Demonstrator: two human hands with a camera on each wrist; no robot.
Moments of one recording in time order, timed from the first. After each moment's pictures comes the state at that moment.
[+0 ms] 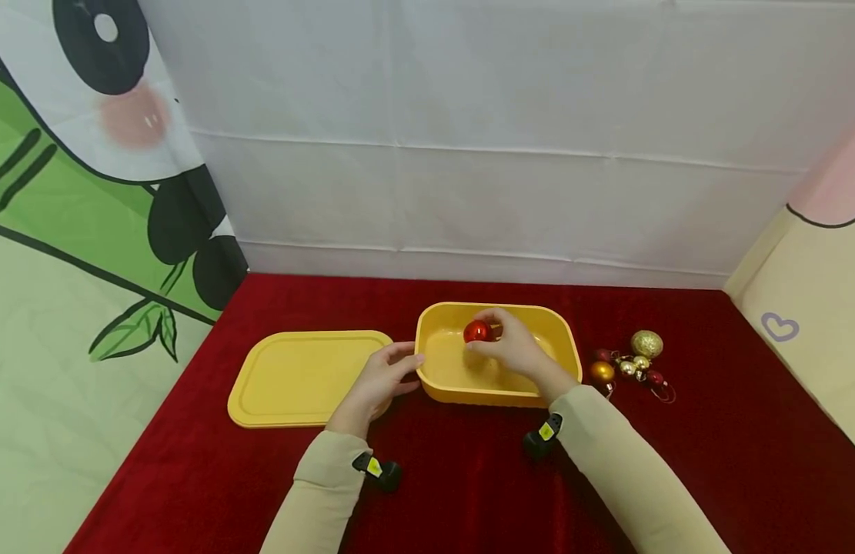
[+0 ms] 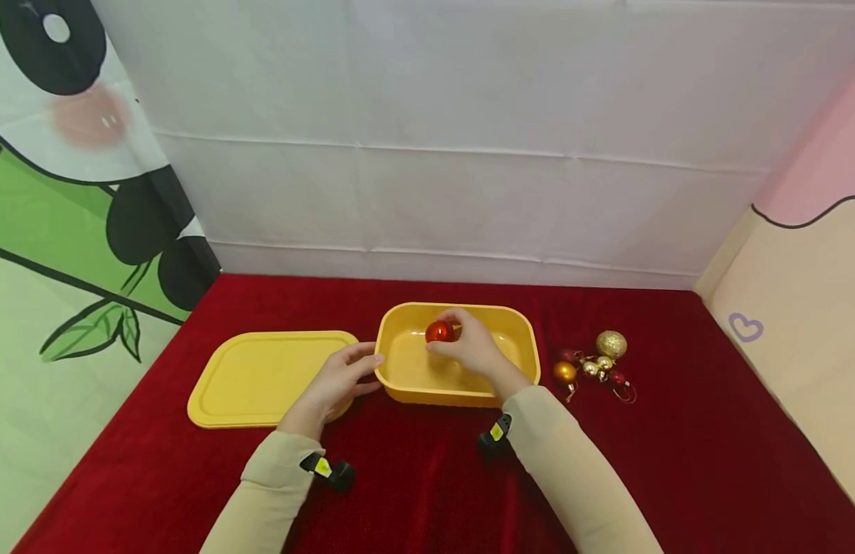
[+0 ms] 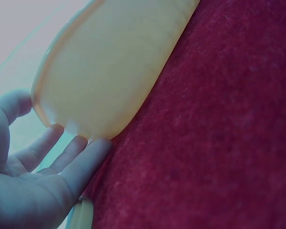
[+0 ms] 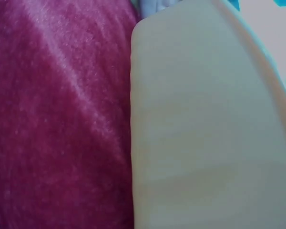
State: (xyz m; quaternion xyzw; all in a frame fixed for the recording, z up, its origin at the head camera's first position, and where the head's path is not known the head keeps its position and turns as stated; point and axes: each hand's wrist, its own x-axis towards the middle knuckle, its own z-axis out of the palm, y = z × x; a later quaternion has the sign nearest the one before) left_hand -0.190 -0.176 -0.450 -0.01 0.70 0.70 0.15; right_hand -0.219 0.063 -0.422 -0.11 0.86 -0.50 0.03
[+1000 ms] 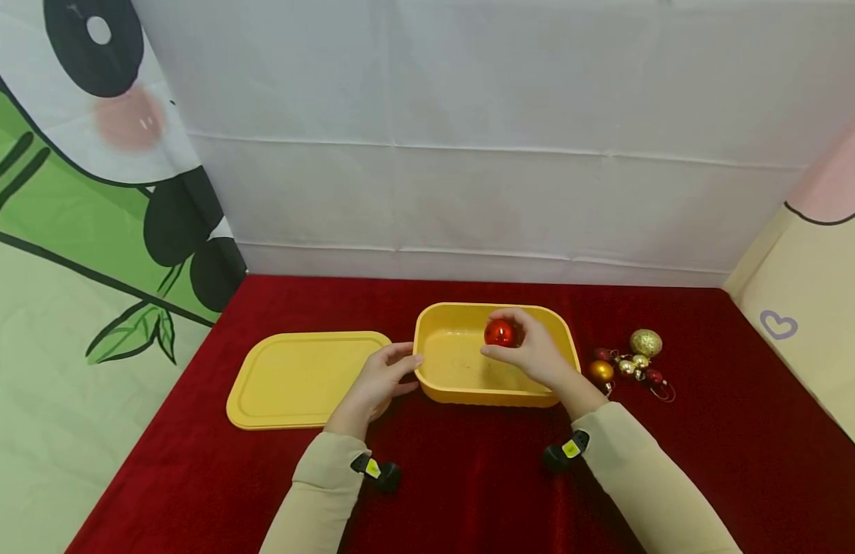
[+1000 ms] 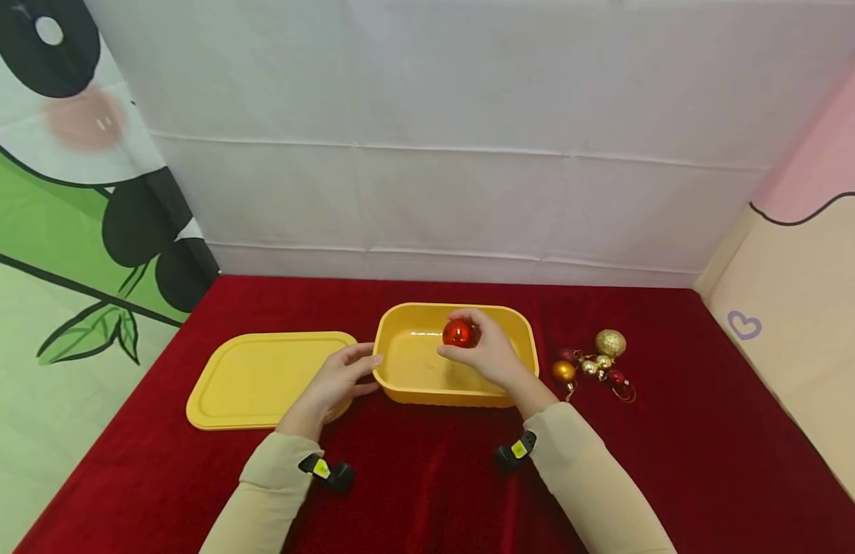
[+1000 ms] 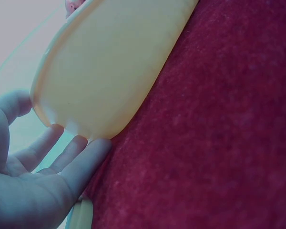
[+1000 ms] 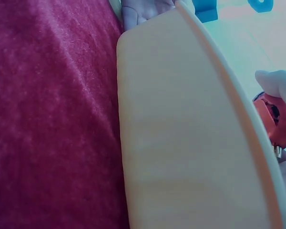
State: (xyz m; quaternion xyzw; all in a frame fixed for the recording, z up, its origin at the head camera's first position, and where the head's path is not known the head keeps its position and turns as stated) left_hand -0.192 -0.177 -0.452 -0.01 0.69 0.70 0.15; right_hand -0.194 0.084 -0.413 -0.15 0.81 -0.57 -0.01
